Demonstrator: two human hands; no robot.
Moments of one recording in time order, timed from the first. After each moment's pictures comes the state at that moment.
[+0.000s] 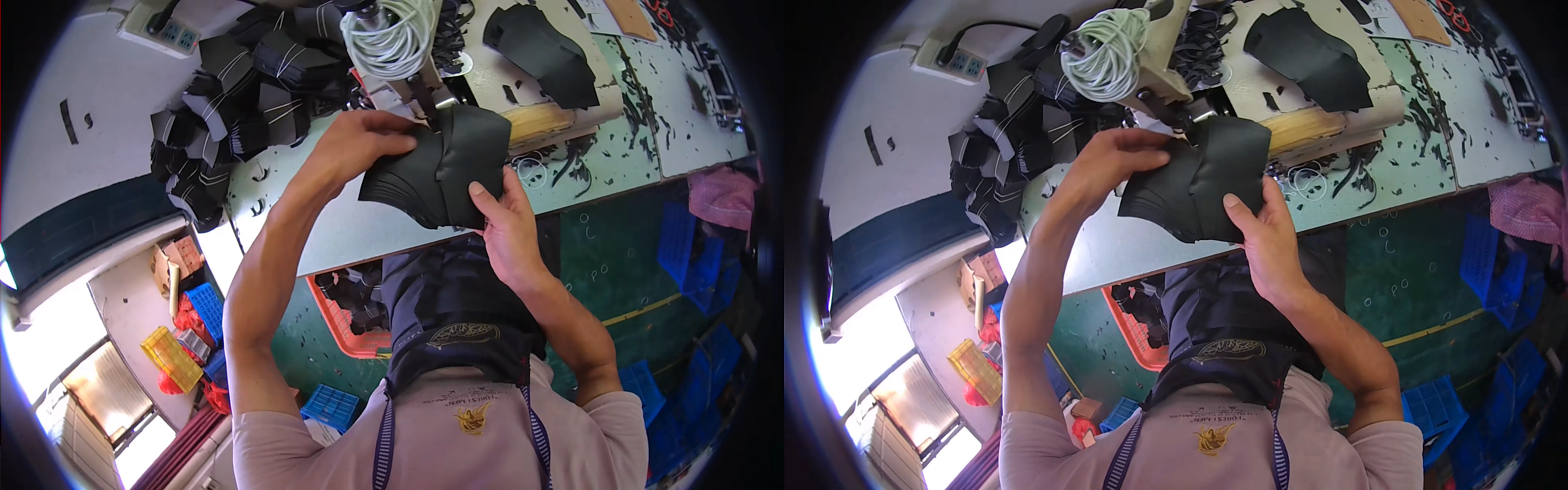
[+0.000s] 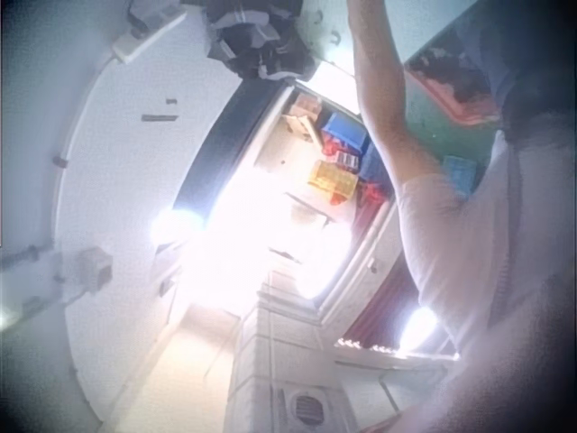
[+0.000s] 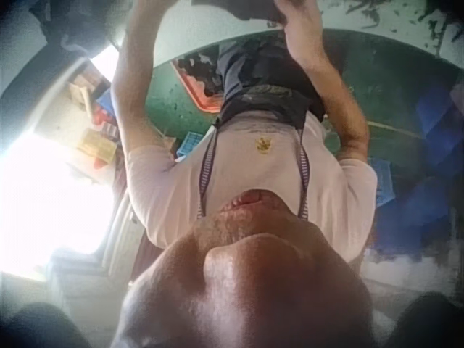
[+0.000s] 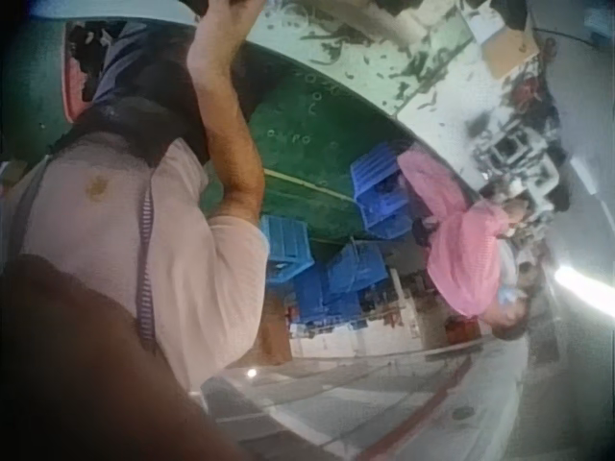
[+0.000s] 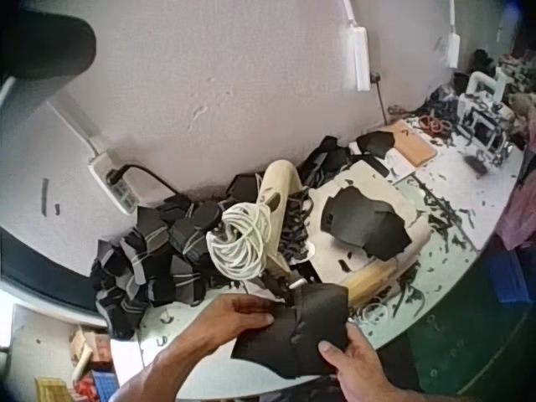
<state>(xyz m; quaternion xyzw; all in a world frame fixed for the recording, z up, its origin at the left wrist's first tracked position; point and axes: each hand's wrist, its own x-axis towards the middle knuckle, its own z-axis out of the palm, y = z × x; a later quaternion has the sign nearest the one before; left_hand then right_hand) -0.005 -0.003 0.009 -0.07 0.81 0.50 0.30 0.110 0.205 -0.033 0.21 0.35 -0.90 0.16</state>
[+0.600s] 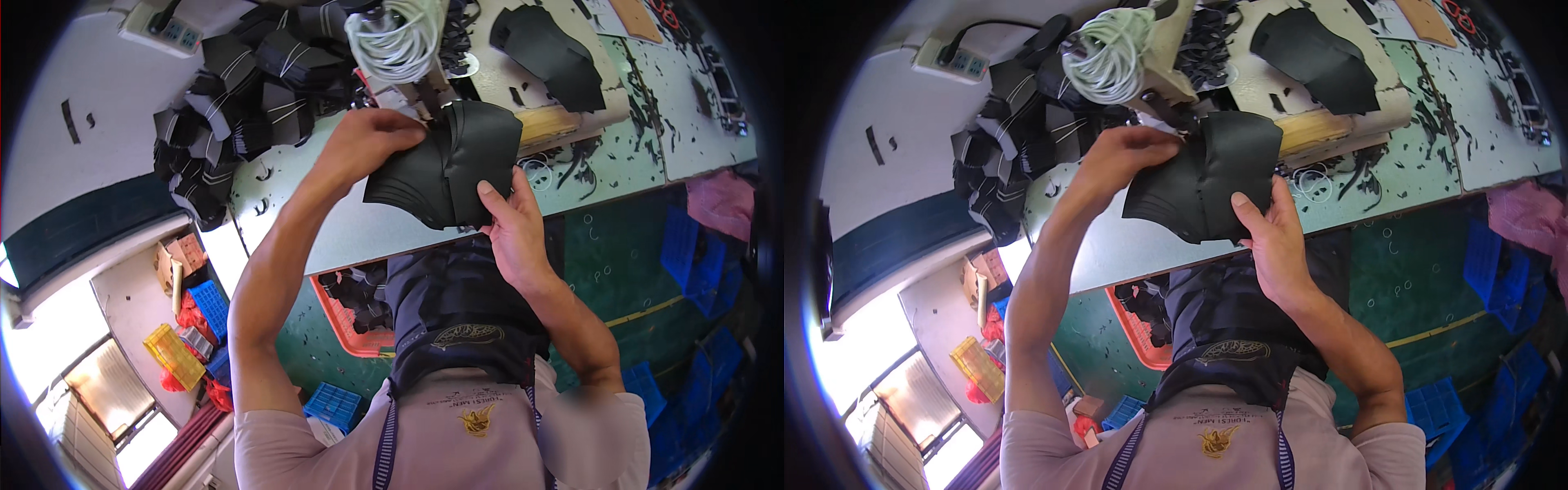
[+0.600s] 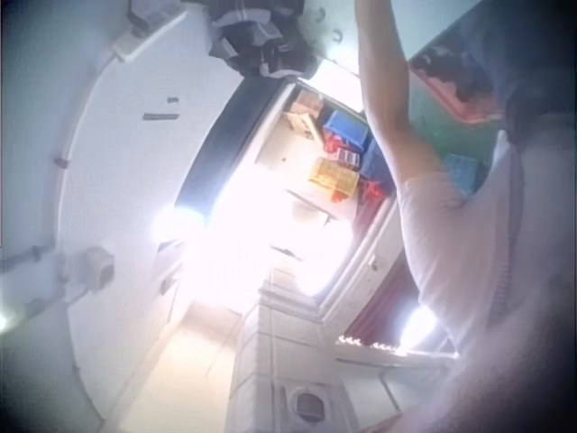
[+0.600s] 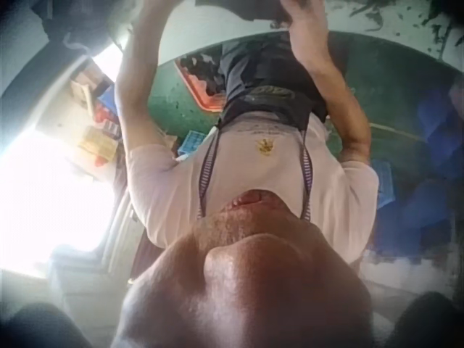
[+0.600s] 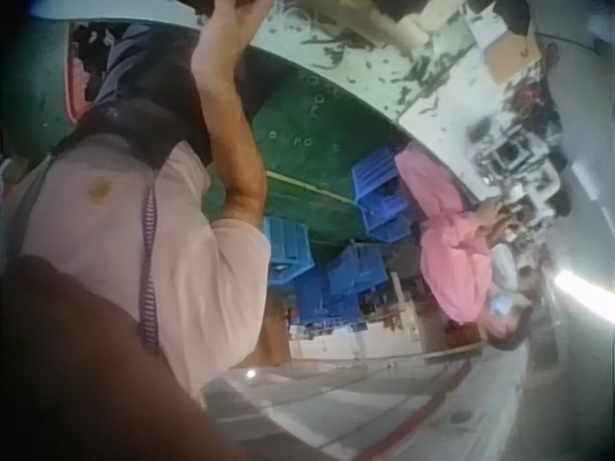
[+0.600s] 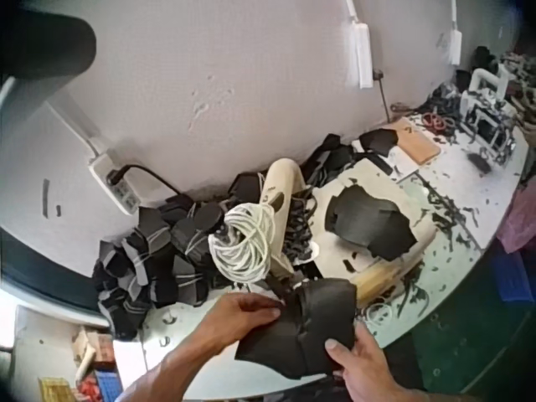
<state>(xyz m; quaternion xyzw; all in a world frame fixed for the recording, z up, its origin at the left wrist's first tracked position) -0.009 0.008 0.017 -0.07 0.86 0.42 0.29 0.107 0.212 -0.036 0.22 0.40 -0.87 0.17</state>
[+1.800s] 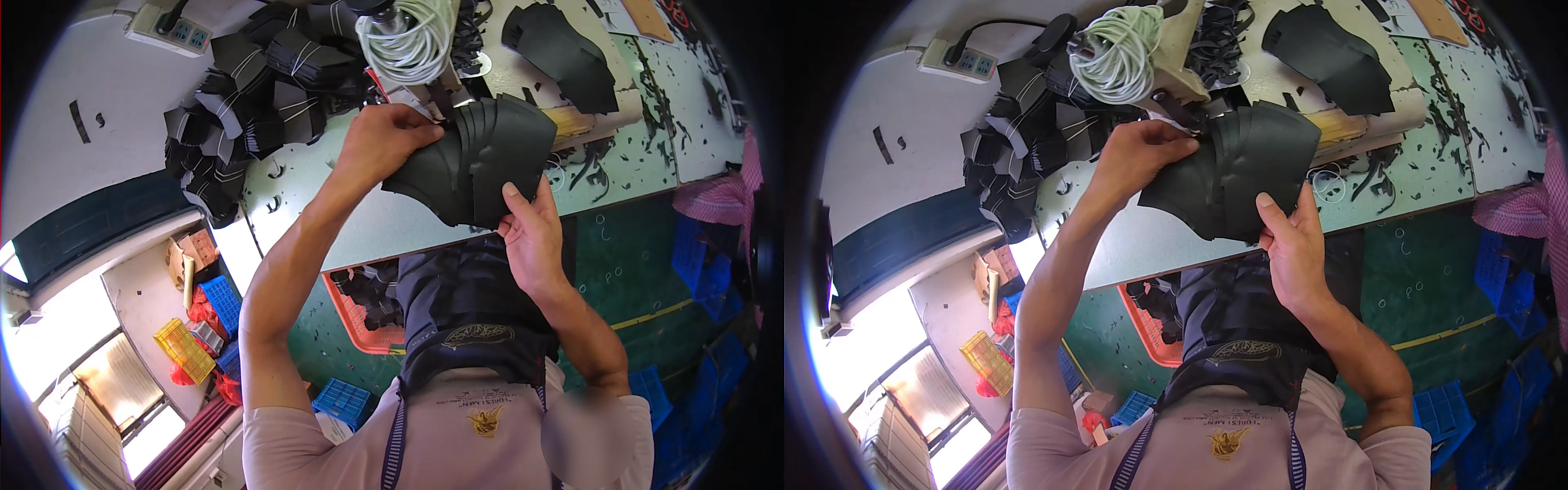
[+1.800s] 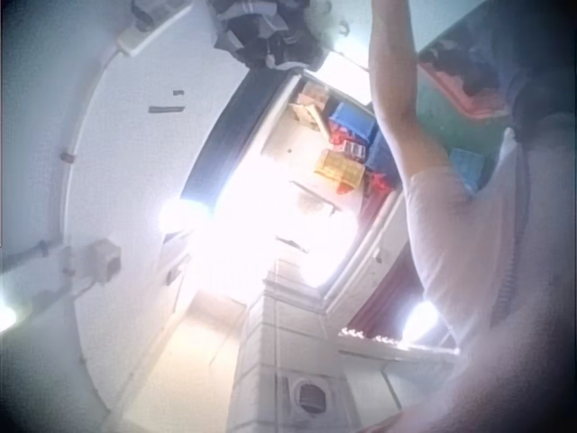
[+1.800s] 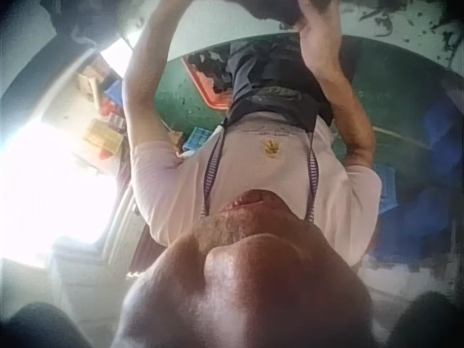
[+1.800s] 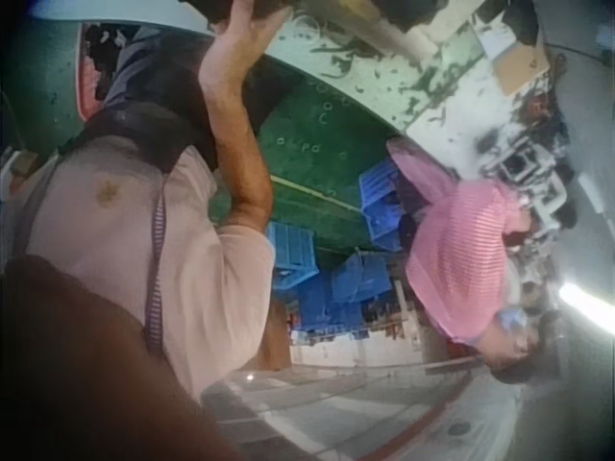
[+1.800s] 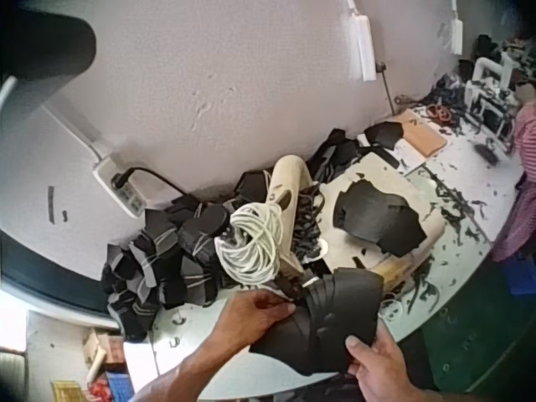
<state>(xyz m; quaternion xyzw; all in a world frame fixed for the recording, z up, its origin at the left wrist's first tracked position) -0.014 0.010 0.007 -0.04 0.88 0.39 0.27 0.109 0.219 -0.028 0.24 0.39 -0.88 0.14</state>
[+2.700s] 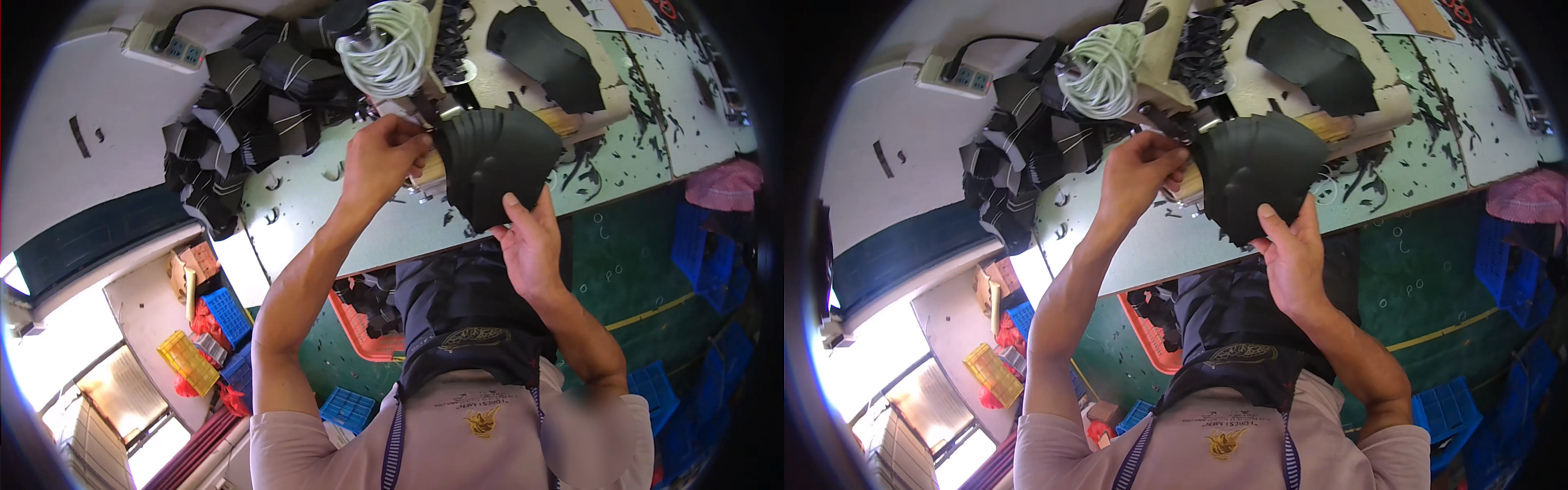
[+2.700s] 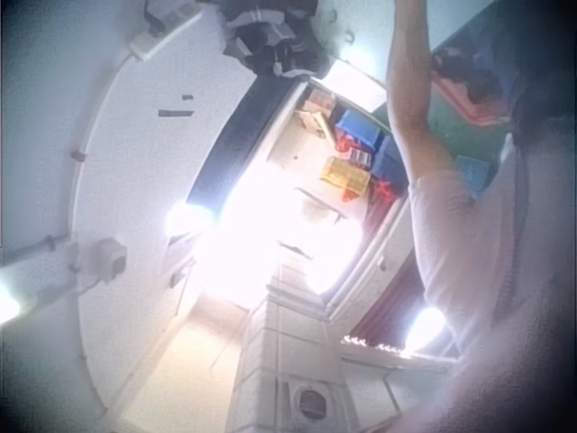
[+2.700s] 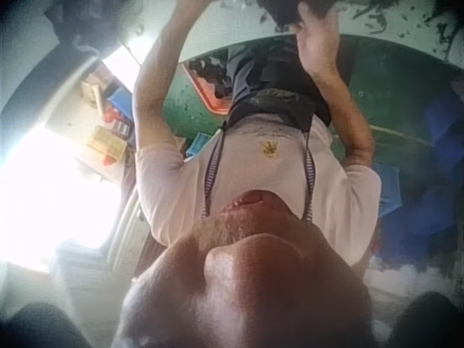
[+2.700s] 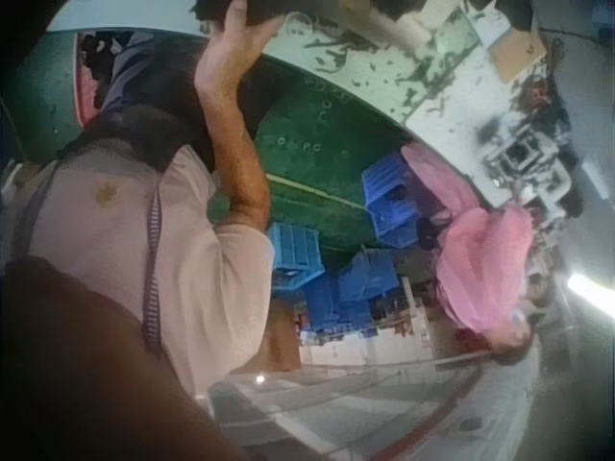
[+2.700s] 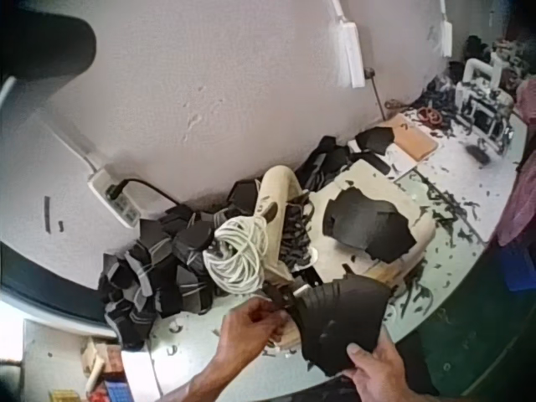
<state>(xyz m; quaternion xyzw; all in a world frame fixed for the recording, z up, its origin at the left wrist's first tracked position) 0.004 0.027 -0.008 -0.11 0.82 0.53 0.21 0.117 0.224 -0.025 0.26 0.35 -0.90 0.10</state>
